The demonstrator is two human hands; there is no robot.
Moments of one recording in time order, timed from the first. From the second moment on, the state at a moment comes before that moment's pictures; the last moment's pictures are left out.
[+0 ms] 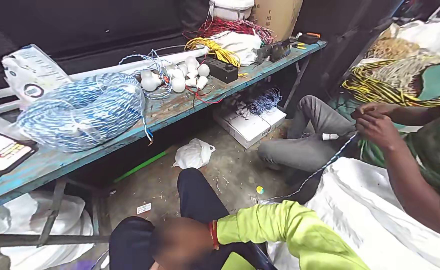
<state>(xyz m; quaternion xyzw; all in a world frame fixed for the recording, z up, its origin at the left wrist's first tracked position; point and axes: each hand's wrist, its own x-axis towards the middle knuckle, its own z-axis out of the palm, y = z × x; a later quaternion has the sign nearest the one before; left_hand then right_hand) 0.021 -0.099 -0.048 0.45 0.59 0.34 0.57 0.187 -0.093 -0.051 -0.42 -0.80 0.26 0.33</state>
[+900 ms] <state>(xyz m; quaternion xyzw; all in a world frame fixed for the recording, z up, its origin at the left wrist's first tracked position) 0.016 -0.100 -0.056 0.42 0.61 0.33 0.58 0.156 -0.092 0.006 -0.46 -0.86 0.24 0.00</state>
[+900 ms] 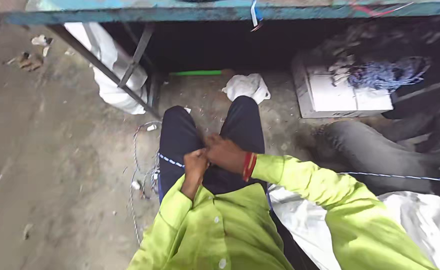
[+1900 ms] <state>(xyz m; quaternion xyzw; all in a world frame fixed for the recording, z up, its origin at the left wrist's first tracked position) -0.004 -0.117 -0.062 0.40 0.51 0.30 0.70 0.174 -0.114 -0.010 -0.38 -0.92 0.05 0.06</state>
